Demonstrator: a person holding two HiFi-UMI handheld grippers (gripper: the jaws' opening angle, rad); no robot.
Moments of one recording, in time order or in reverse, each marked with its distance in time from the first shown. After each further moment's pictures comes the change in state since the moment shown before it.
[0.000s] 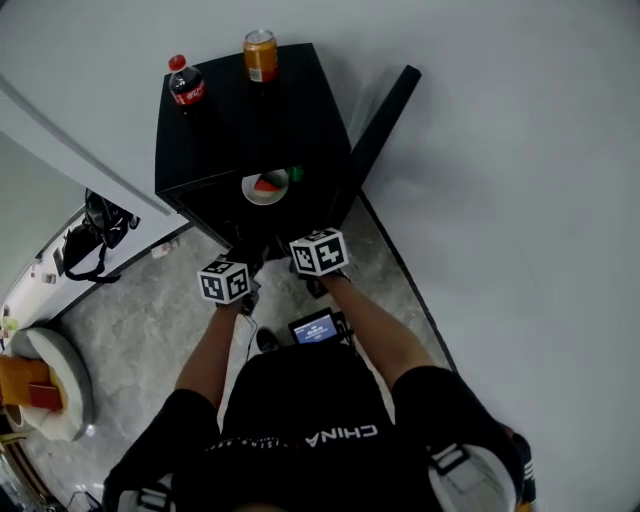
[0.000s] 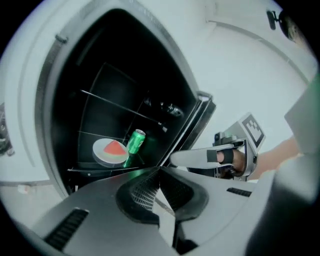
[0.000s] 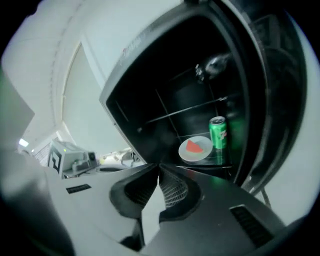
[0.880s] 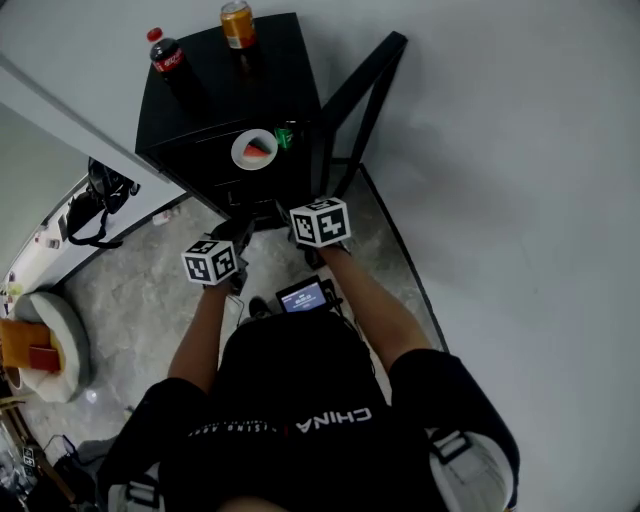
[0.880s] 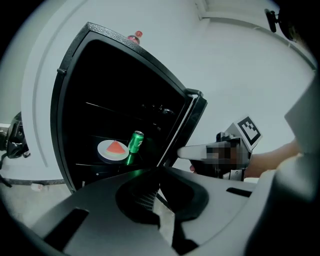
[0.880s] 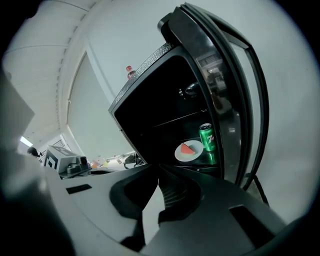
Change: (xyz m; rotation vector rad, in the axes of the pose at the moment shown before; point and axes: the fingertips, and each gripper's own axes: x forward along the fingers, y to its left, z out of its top) left arm -0.009 -0.053 -0.012 0.026 -0.033 0.136; right arm -0.064 -0.027 -0.005 0.003 -0.068 0.046
